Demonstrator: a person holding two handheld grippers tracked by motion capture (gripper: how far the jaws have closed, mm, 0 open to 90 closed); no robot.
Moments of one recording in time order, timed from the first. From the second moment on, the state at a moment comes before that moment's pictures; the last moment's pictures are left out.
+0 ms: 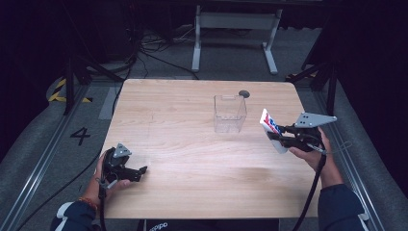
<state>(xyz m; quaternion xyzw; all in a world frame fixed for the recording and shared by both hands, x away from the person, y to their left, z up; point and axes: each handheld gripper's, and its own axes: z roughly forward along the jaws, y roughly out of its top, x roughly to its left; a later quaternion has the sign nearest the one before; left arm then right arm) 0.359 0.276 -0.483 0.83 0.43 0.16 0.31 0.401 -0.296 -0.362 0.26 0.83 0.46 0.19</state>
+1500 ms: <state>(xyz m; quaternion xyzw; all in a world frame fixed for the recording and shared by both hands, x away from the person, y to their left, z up) 0.359 0.276 -0.483 0.83 0.43 0.16 0.31 0.435 -0.260 -0.326 0.25 0.80 0.50 0.21</state>
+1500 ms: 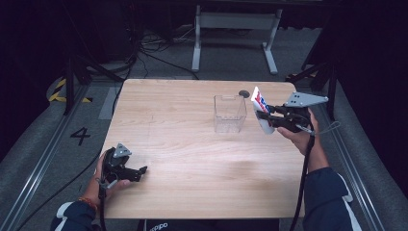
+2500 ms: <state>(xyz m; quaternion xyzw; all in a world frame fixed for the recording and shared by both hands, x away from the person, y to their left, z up) 0.359 0.276 -0.483 0.83 0.43 0.16 0.31 0.462 -0.237 -0.313 0.25 0.78 0.53 0.22</state>
